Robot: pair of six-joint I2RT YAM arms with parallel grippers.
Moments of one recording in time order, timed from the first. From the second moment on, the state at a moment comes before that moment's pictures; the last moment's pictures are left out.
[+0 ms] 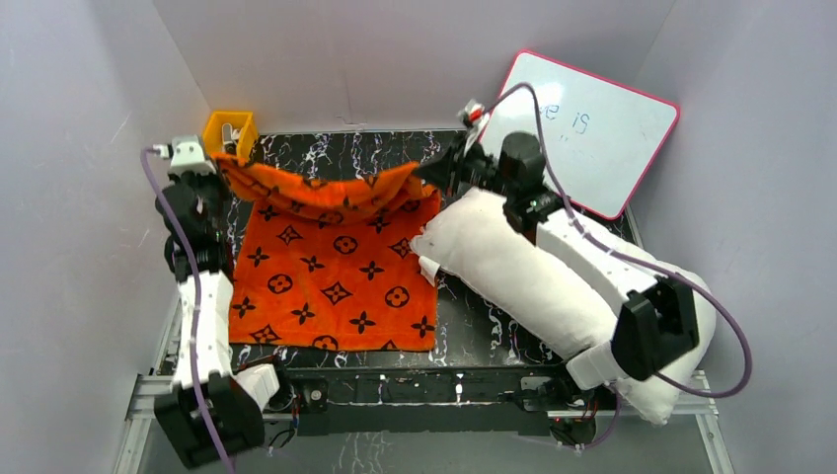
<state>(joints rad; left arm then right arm) 0.30 1.13 0.91 0.30 0.14 0.05 0.50 1.51 1.28 0.31 -0.64 0.29</state>
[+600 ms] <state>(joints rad) 0.21 0.45 0.56 -0.35 -0.24 -0.21 0.73 0.83 0.73 -0.09 -0.45 0.26</state>
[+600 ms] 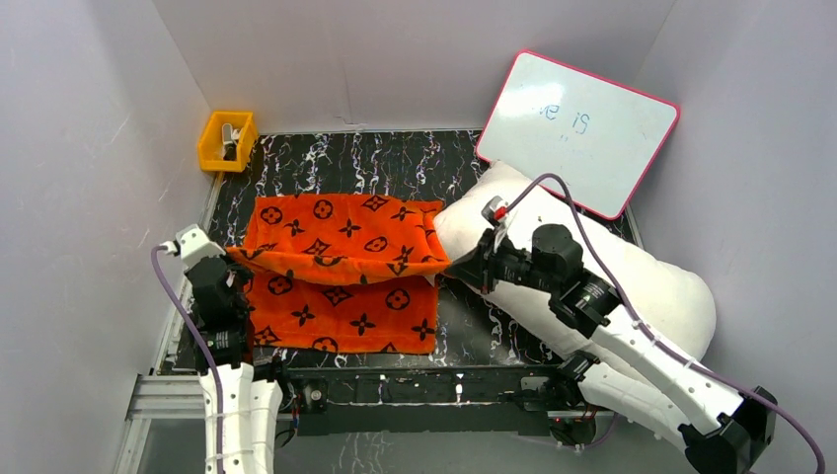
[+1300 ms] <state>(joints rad) 0.20 0.55 0.50 -0.56 -0.60 -0.54 0.75 0.80 0.58 -0.28 -0.41 0.30</state>
